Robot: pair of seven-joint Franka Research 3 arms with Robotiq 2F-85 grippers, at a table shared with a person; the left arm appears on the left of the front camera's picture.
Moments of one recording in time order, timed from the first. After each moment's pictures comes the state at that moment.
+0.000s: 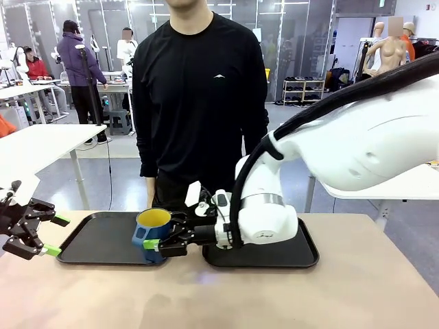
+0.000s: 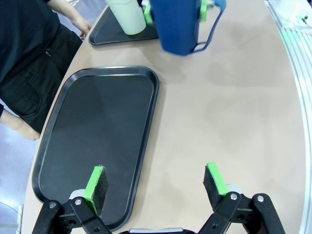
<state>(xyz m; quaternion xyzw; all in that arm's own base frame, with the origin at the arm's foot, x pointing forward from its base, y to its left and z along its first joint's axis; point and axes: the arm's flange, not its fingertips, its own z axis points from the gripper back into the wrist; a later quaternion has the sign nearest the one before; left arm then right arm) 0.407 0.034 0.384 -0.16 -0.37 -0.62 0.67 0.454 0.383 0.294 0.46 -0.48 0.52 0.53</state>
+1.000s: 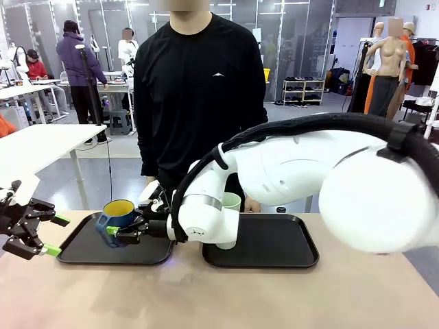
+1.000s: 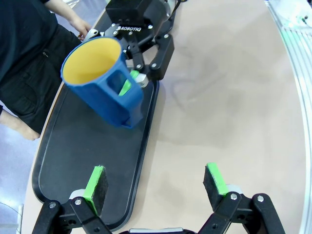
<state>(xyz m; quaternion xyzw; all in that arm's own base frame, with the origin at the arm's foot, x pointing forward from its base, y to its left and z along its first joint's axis) 0.408 0.034 0.384 -0.16 -0.37 -0.62 0.67 0.516 0.497 0.268 0.41 -0.53 0.48 0.57</state>
